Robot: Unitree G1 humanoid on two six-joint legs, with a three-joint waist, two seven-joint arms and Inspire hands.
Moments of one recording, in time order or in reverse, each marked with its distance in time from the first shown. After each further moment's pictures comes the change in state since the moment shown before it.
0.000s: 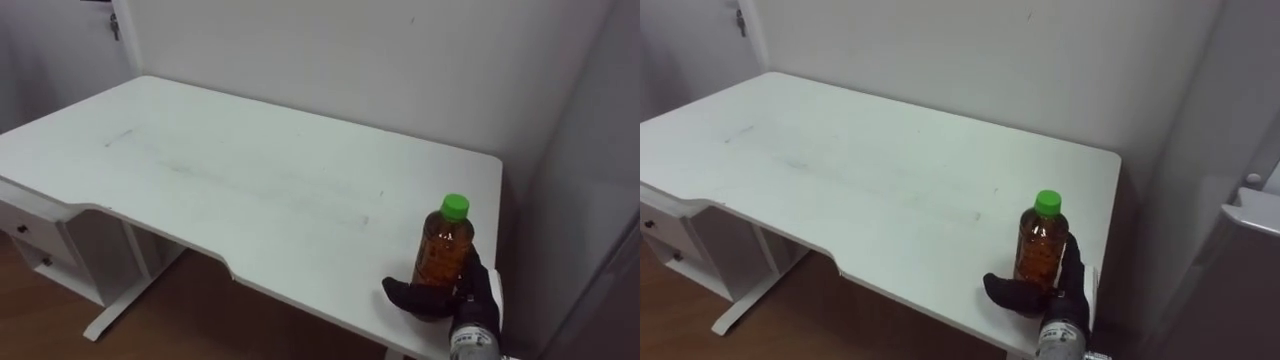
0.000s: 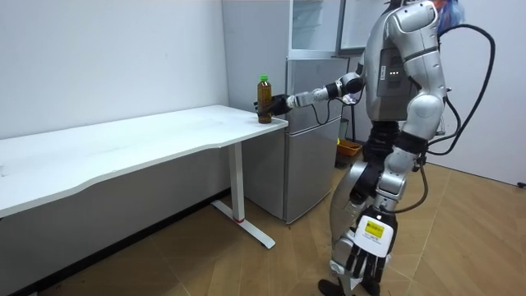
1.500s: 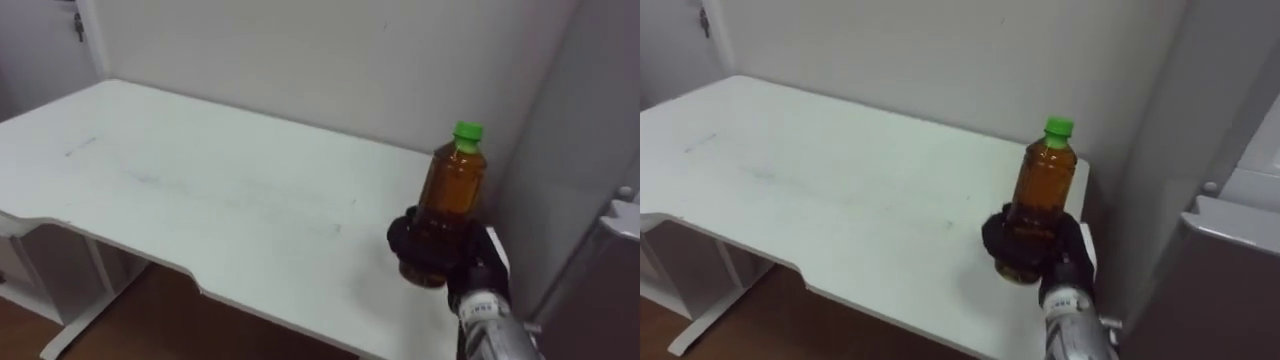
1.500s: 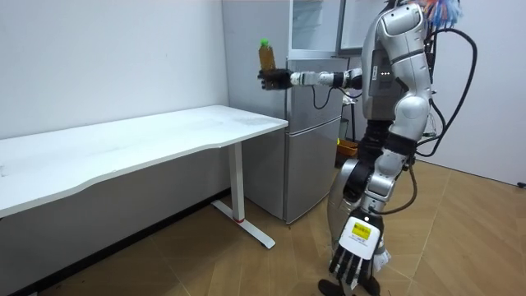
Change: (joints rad) left arm 0.030 0.009 0.208 0.060 0.001 -0.093 0.032; right arm 0.093 -0.130 -0.082 -0.500 0.115 0.052 0.206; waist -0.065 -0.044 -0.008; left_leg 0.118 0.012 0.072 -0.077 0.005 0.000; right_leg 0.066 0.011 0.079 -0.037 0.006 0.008
